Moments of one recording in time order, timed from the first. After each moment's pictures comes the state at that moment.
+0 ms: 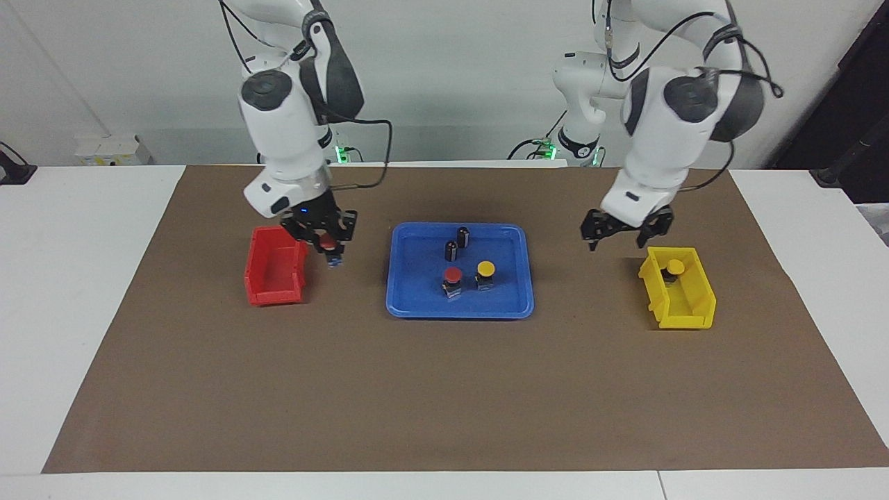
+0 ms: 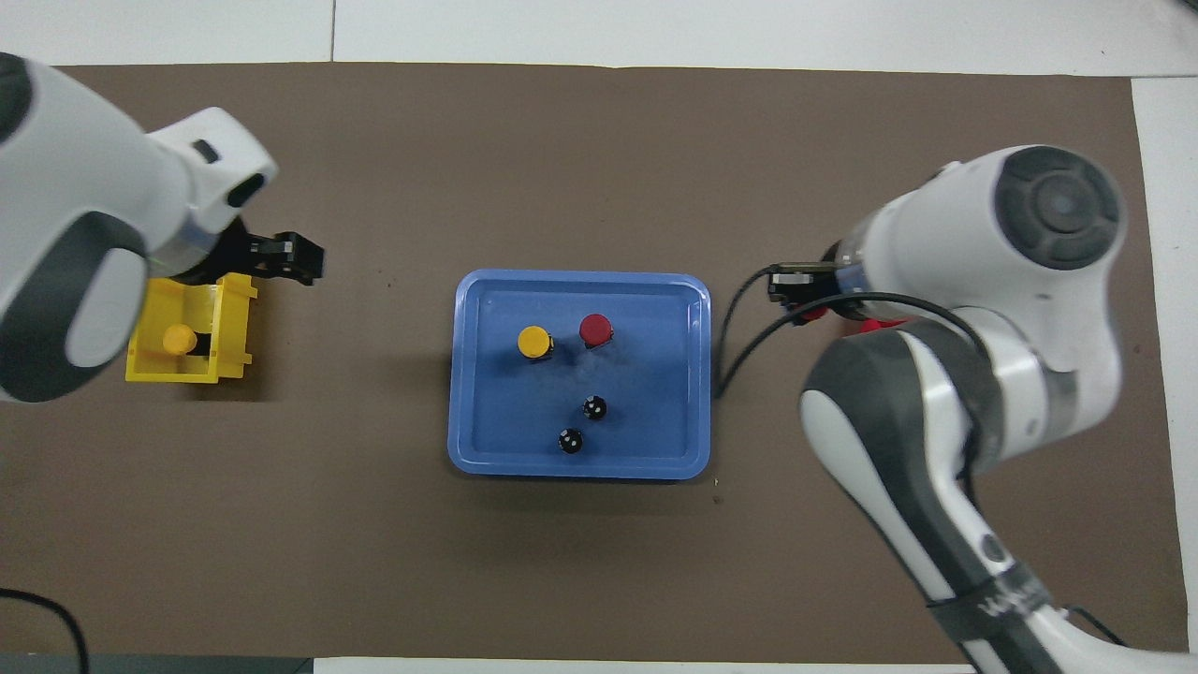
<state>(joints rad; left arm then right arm) -0.17 0.05 -0.02 -1.73 0.06 1.77 -0.07 0.28 0.14 0.09 -1.85 0.03 2.07 0.46</state>
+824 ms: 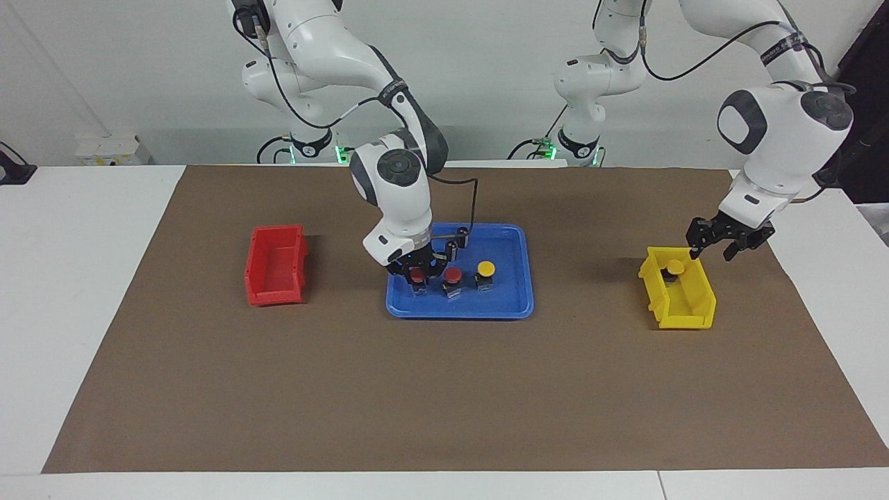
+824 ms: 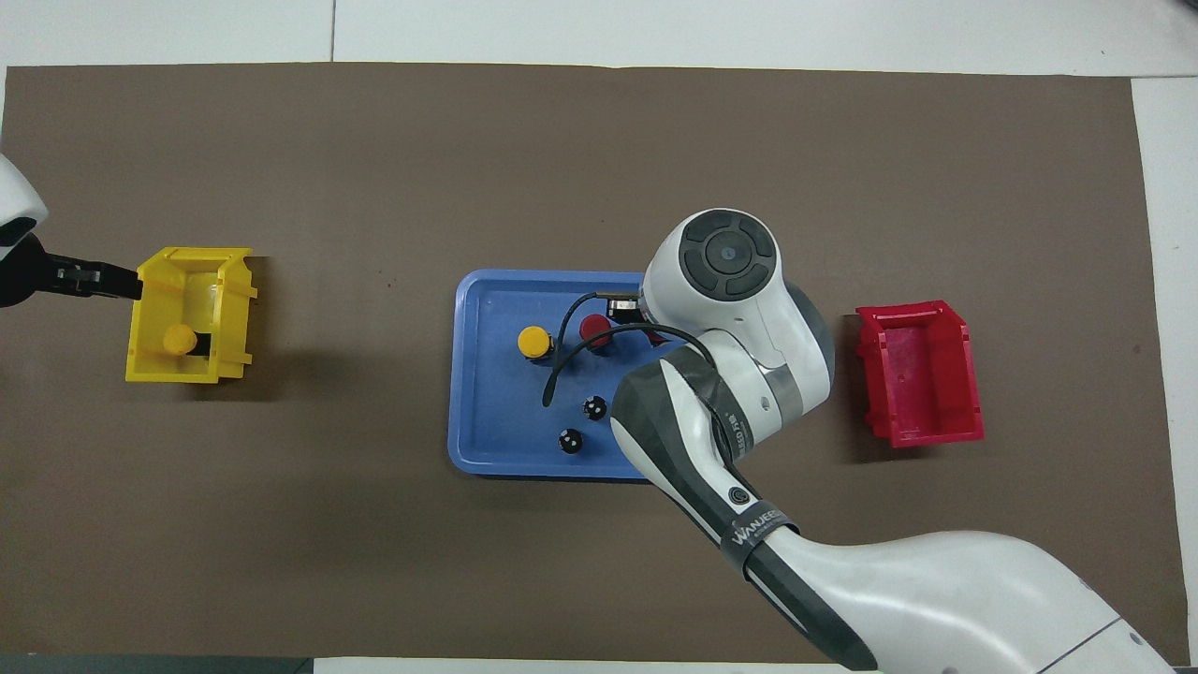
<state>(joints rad) 0.09 0.04 -0.02 -2.01 0.02 2.12 0.24 0.43 0.36 0.09 -1.82 0.01 2.21 0.62</state>
